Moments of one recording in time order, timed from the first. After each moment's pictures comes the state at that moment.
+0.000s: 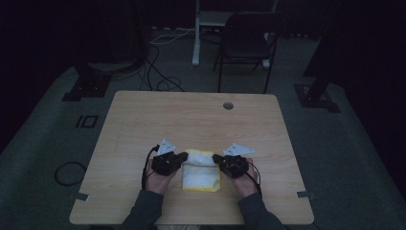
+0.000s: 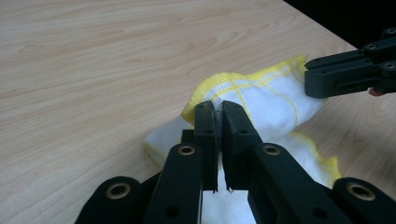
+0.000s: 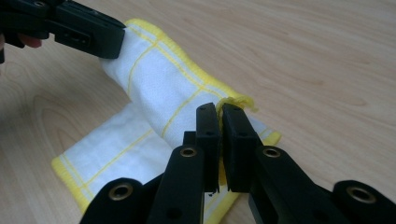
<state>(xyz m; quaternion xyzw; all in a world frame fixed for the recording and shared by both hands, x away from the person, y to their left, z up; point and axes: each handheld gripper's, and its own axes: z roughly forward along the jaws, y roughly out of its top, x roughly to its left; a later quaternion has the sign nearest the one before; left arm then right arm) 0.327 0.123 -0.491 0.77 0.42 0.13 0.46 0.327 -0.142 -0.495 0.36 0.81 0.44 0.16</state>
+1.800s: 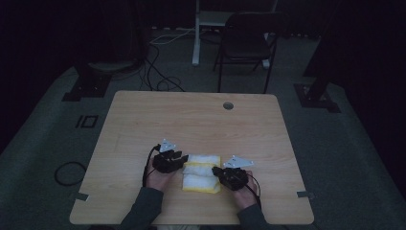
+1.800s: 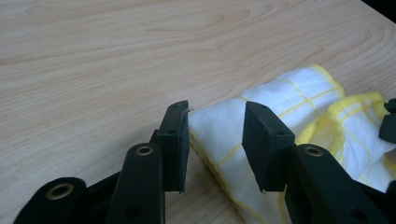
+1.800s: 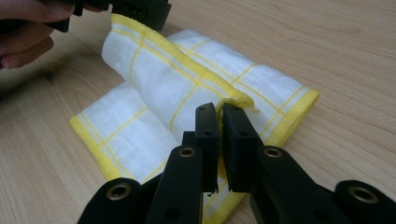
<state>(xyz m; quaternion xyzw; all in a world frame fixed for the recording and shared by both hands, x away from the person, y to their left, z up) 0.349 0.125 -0.520 0.78 0.45 0.12 0.42 0.301 -0.145 -0.525 0.38 0.81 0.44 0.13</state>
